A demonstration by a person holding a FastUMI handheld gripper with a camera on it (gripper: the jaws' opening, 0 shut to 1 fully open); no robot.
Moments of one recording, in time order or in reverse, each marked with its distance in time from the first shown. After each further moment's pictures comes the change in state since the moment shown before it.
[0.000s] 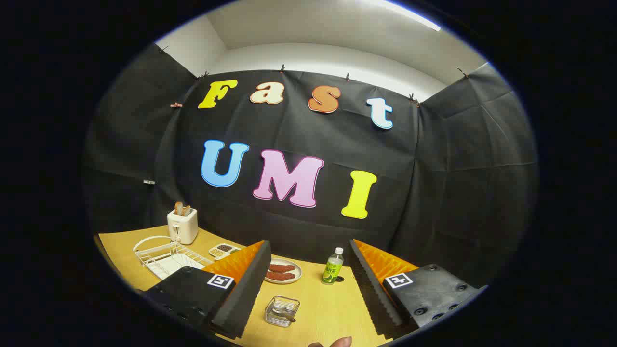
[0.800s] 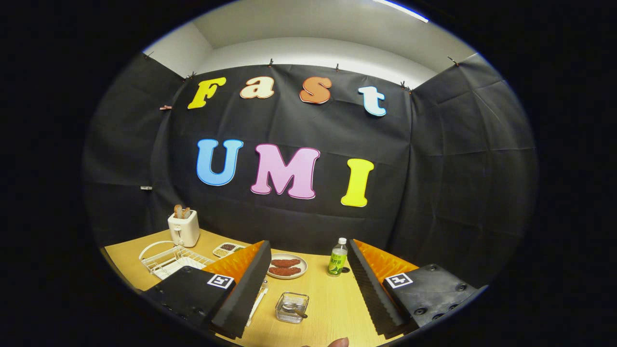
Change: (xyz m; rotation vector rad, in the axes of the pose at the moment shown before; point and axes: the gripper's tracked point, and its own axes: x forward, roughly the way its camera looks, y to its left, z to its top) arm 0.004 0.006 -0.009 0.074 0.054 -0.045
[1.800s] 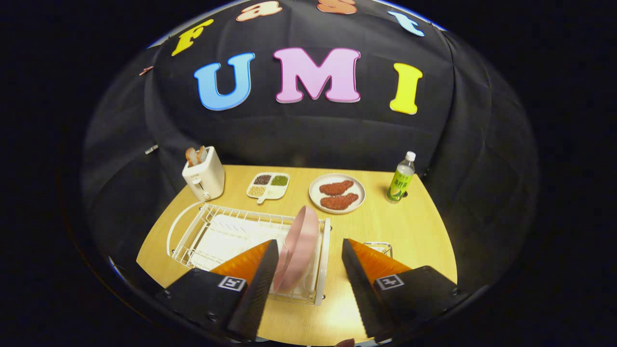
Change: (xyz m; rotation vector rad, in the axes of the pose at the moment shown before) arm 0.081 0.173 -0.139 0.110 0.718 0.103
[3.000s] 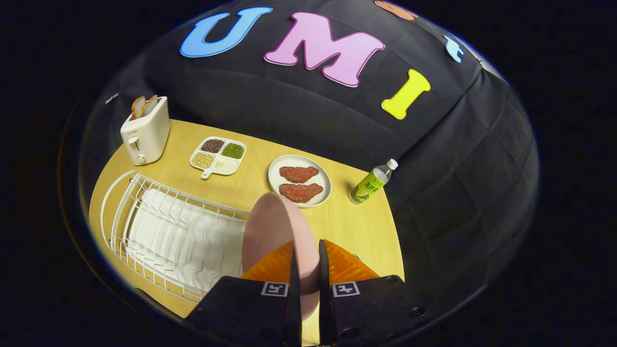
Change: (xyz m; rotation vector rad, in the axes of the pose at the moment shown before) arm 0.048 -0.012 0.020 -0.258 0.104 -0.332
